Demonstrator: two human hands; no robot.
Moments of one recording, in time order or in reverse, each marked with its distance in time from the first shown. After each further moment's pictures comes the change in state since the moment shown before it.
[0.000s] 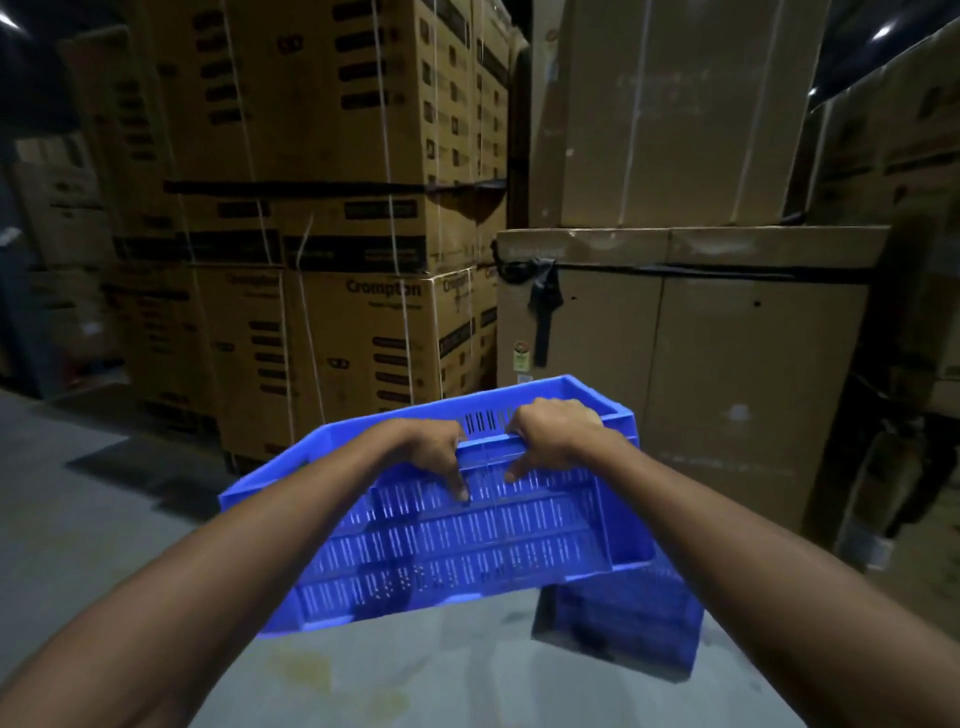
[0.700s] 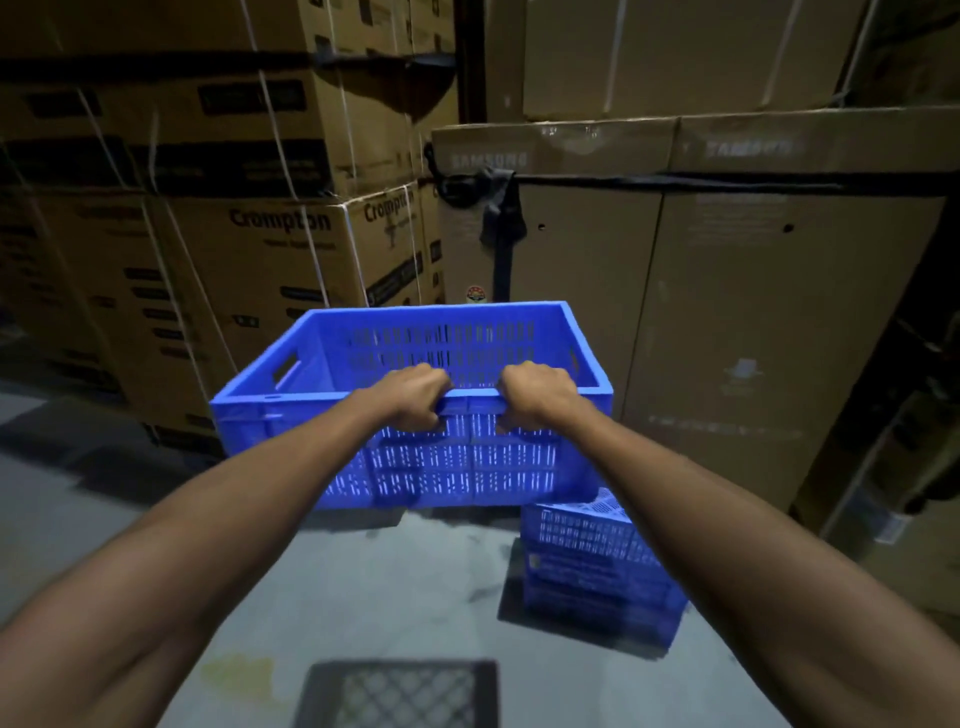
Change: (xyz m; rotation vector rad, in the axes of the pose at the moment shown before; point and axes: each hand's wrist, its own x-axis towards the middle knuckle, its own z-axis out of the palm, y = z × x) left_hand 0.368 -0.024 -0.066 0.369 0.252 0.048; right_hand 0.250 0.235 0.116 0.106 -0.101 0.223
